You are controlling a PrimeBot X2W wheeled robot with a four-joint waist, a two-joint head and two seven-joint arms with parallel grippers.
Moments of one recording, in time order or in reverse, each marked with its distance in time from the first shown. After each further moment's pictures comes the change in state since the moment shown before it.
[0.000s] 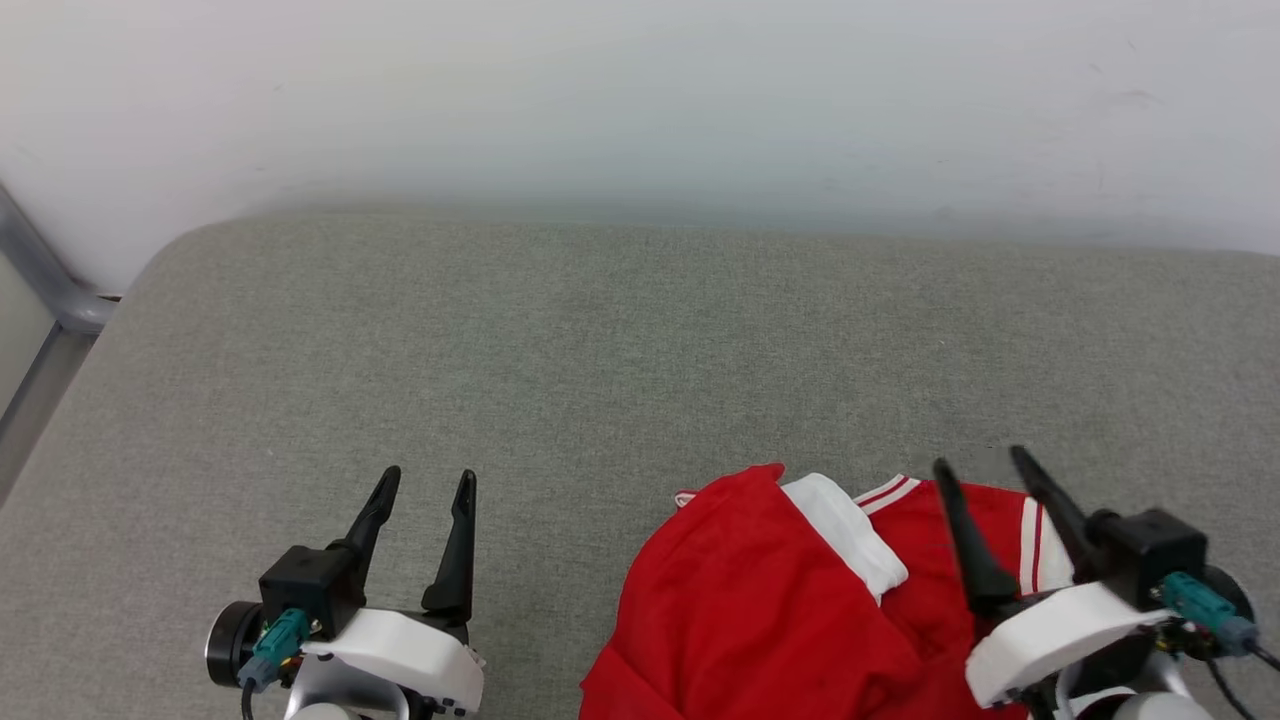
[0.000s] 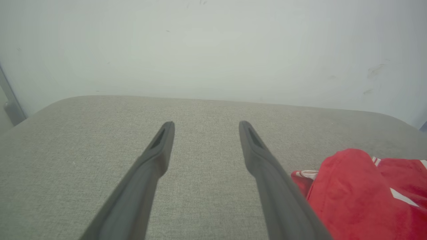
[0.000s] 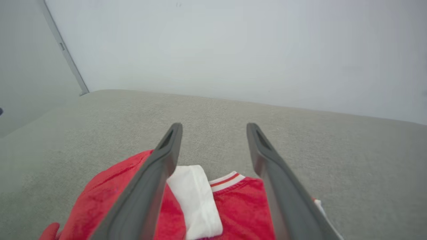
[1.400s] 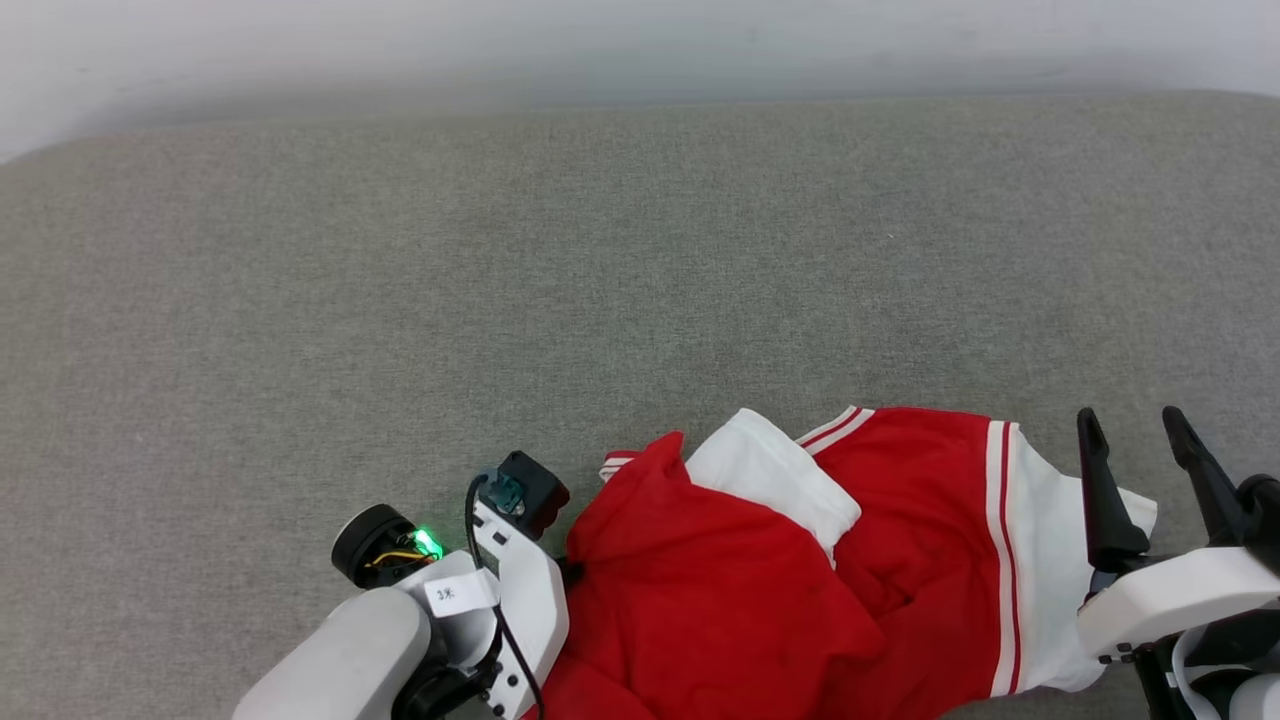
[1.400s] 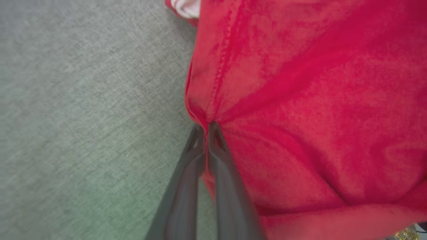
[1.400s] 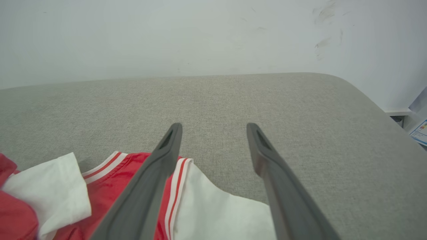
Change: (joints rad) left arm -0.368 0.279 -0.607 0.085 -0.328 -0.077 0.812; right arm -0.014 0.007 -0.251 -0.101 -0.026 0.000 0.073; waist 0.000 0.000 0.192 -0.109
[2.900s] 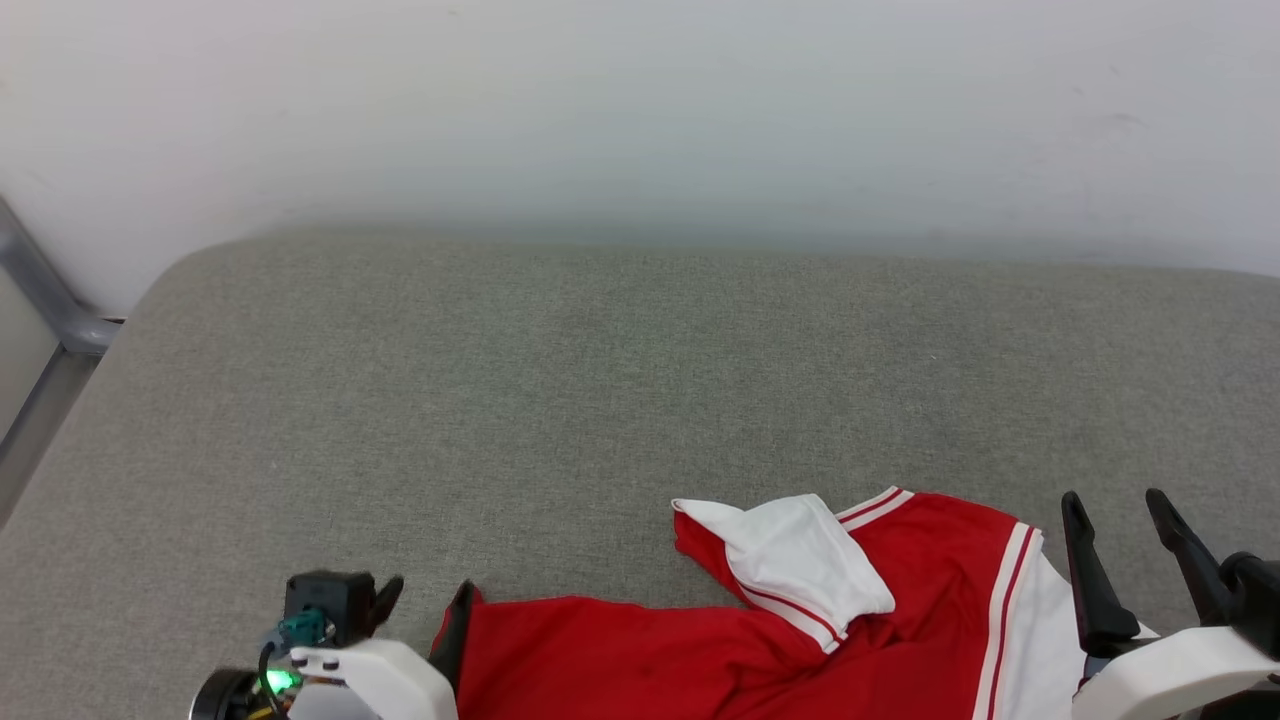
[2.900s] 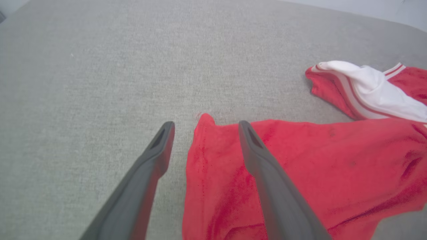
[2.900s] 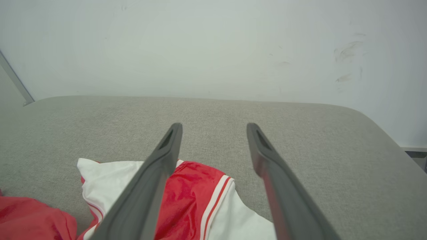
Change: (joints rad) left arm 0.420 0.051 0.250 -0.202 -0.056 0.375 -0.463; right arm 0.160 0.000 0.023 -0.104 0.006 0.000 0.055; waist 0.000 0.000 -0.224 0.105
